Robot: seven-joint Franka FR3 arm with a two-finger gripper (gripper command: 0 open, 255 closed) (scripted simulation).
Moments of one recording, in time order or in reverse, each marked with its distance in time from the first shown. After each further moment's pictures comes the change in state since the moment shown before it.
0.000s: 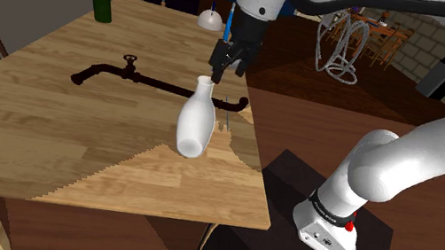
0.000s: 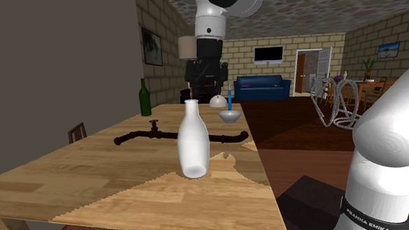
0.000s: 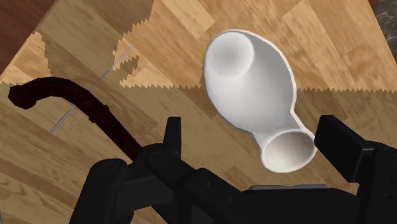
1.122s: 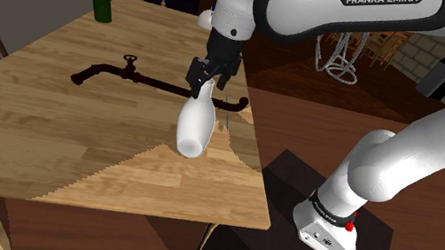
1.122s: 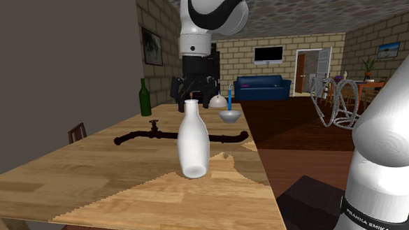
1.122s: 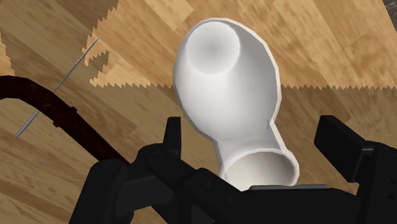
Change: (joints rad) arm -0.004 0.113 0.090 -0.011 -0.027 0.134 0.101
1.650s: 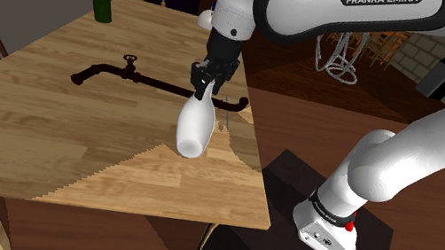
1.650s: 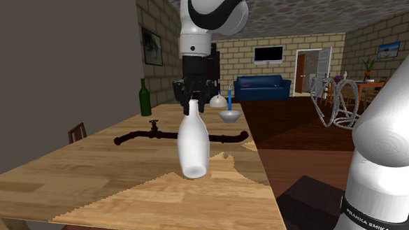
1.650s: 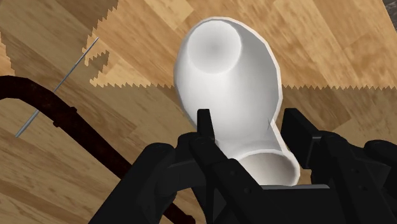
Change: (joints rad) arm 0.000 0.000 0.000 0.000 0.000 0.000 0.000
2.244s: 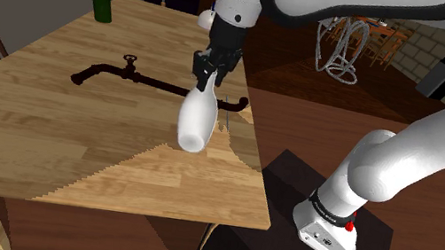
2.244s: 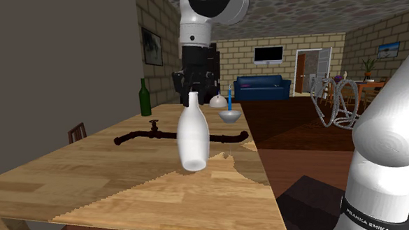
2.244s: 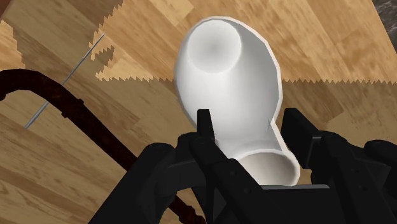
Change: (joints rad) arm -0.003 -0.007 -0.009 0.059 -0.003 -0.066 -0.004
